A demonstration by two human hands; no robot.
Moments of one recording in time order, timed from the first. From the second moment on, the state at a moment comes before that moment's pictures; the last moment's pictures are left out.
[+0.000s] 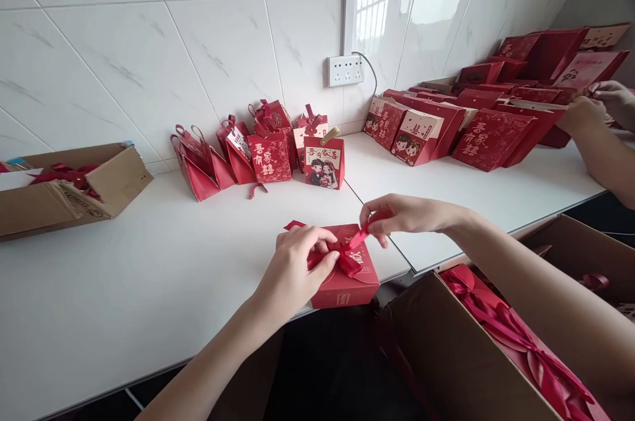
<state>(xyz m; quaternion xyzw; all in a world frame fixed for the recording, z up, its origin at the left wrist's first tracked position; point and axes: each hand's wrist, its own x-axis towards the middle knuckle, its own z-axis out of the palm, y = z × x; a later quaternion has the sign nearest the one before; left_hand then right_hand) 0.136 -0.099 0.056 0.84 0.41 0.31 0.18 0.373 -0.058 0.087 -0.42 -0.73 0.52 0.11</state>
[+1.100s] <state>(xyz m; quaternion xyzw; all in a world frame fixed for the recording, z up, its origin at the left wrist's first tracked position) 0.111 -0.108 0.041 0.74 0.48 0.36 0.32 0.342 -0.110 0.063 -0.52 -0.62 0.53 0.25</state>
